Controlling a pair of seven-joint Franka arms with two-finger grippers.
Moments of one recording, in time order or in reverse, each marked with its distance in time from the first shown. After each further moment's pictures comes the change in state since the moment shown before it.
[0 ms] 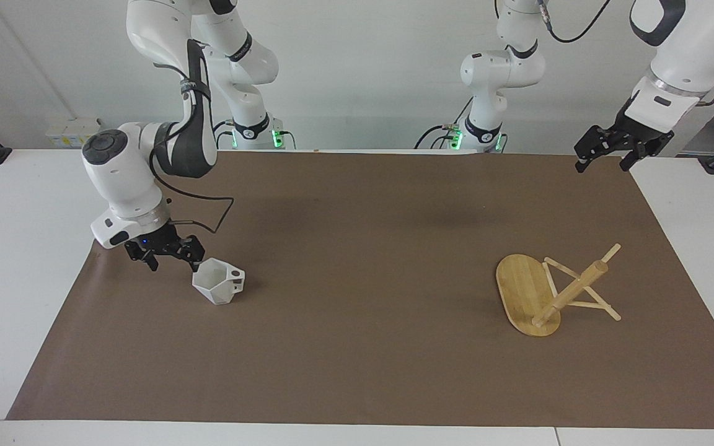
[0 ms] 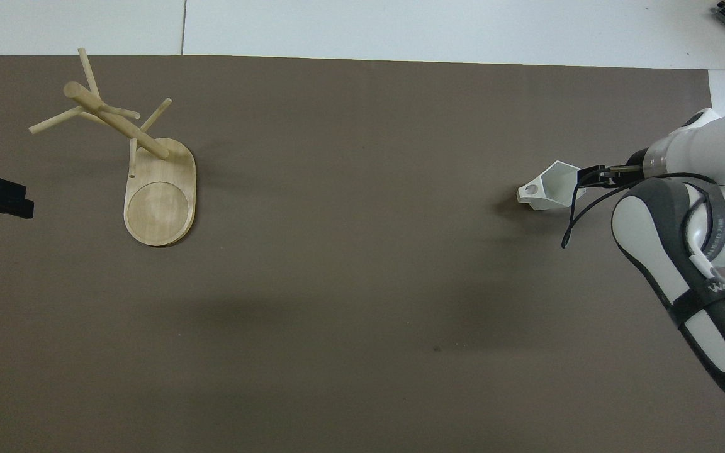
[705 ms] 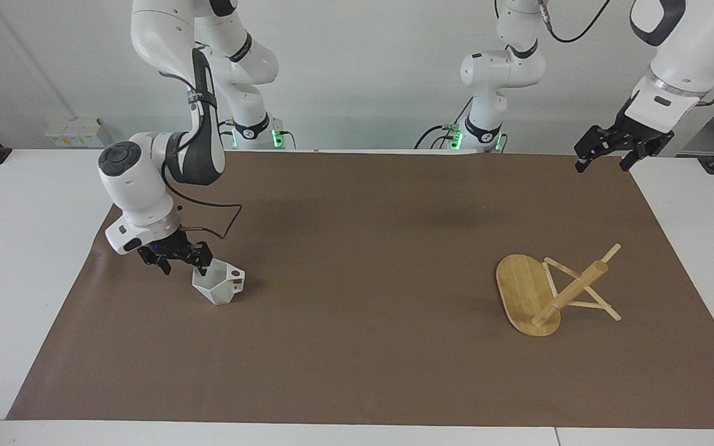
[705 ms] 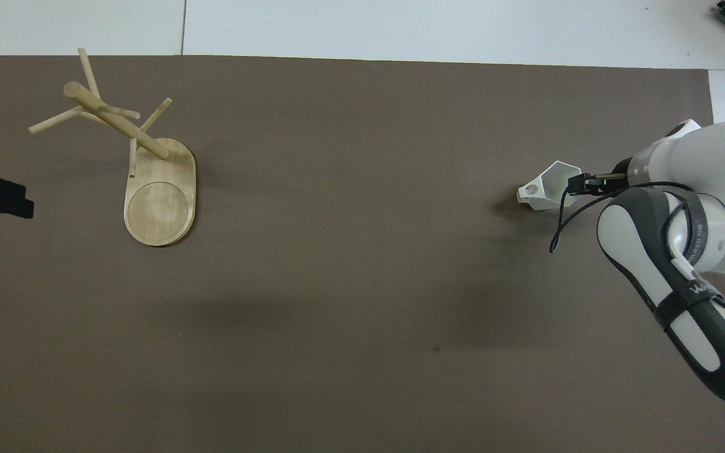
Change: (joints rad) left arm 0.000 0.000 0.000 0.000 0.000 0.000 0.000; right arm 0.002 0.004 0.010 -0.035 0.000 0.025 0.031
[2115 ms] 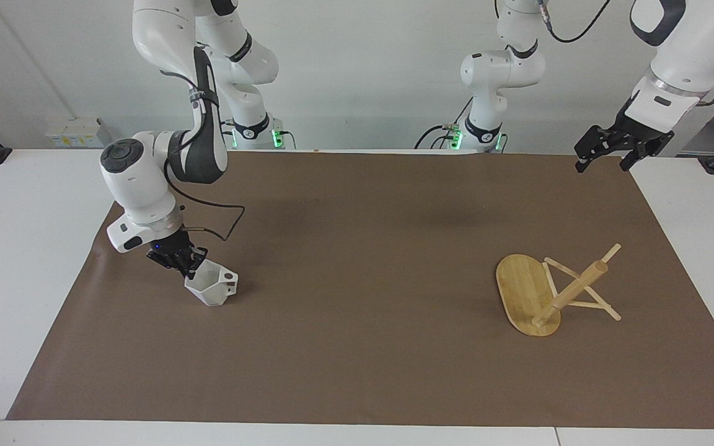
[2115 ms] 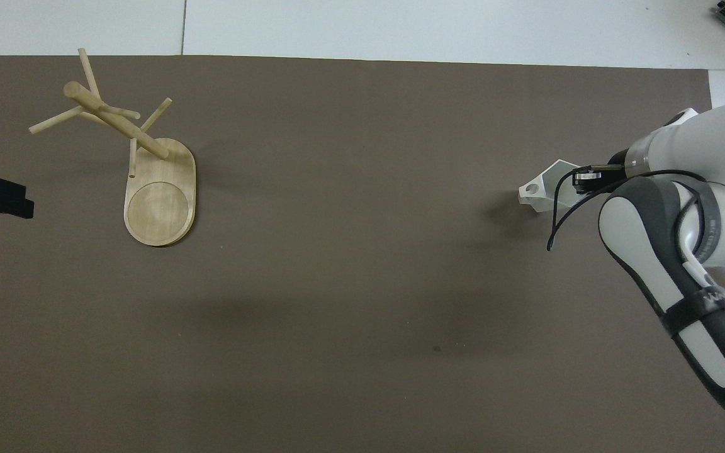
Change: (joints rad) left arm 0.000 0.000 0.000 0.000 0.000 0.000 0.000; right arm 0.002 -0.045 0.050 0.088 0.053 -0.168 0.042
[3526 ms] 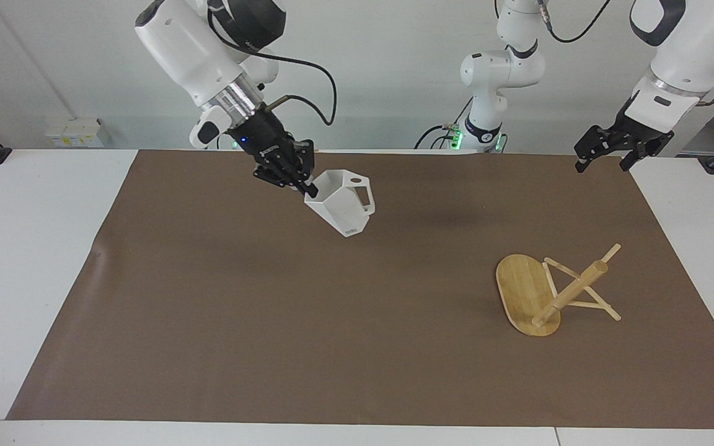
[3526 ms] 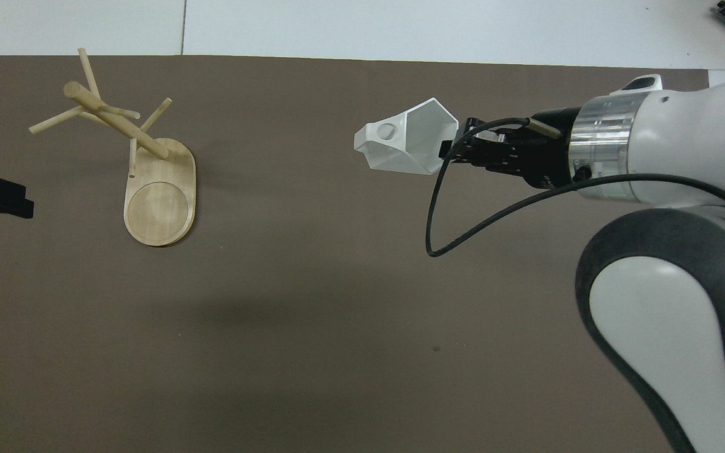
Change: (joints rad) left arm 0.000 0.000 0.000 0.000 0.000 0.000 0.000; right arm 0.004 -0.172 0.328 0.155 0.496 0.010 0.283
